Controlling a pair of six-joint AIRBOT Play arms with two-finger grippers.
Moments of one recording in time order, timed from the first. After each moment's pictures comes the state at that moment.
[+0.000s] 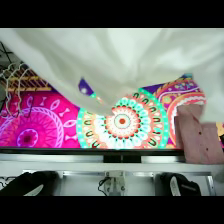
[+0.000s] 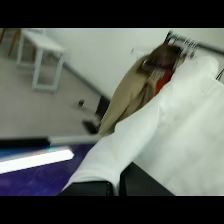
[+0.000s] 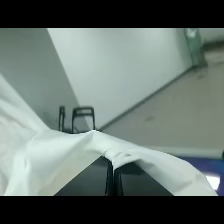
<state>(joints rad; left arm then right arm) -0.52 -0.87 1.67 1.47 -0.75 -1.79 -0.31 -0.52 1.20 -0.34 1.01 1.06</state>
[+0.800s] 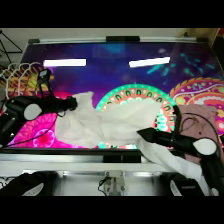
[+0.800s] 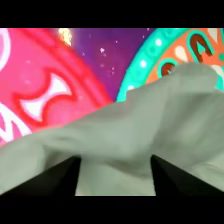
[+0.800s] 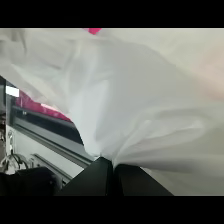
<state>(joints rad) -0.41 -1.02 0.97 1.54 -0.86 -2.03 0.06 -0.57 0.39 -0.55 1.02 1.34</state>
